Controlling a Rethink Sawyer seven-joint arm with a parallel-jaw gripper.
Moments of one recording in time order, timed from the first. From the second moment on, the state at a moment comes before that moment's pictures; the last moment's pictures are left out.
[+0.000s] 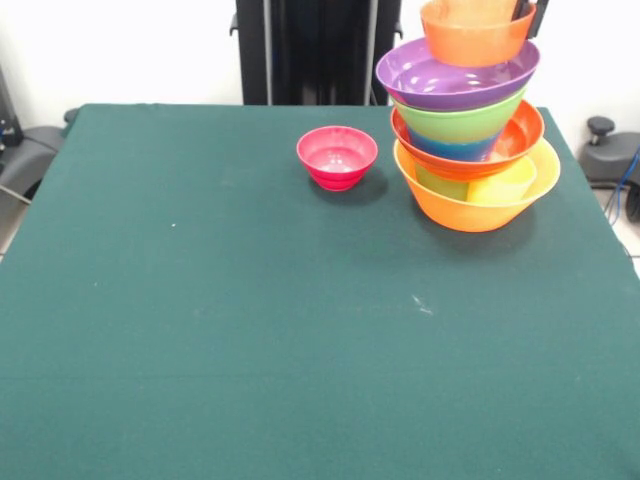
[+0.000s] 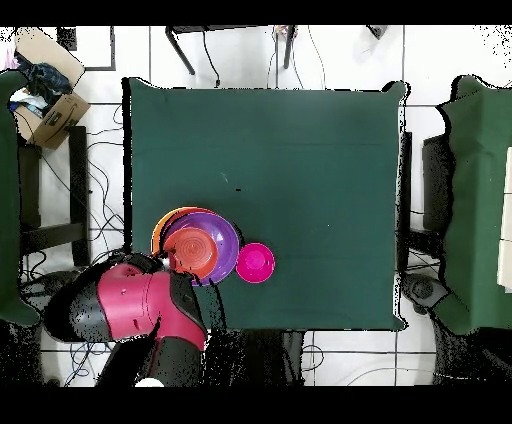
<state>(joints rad) 0.37 -0.90 -0.27 1.89 -0.03 0.46 1.85</state>
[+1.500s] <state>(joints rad) 0.39 -0.87 -0.30 2.01 -0.03 0.35 1.85</state>
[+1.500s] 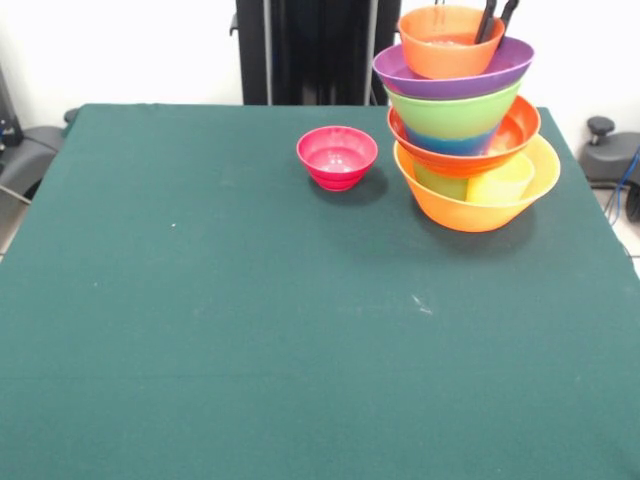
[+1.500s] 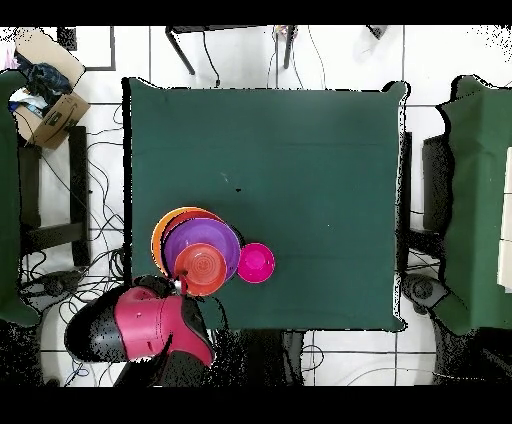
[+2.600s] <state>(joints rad) 0.39 -0.87 -0.30 2.03 -0.01 0.33 1.85</state>
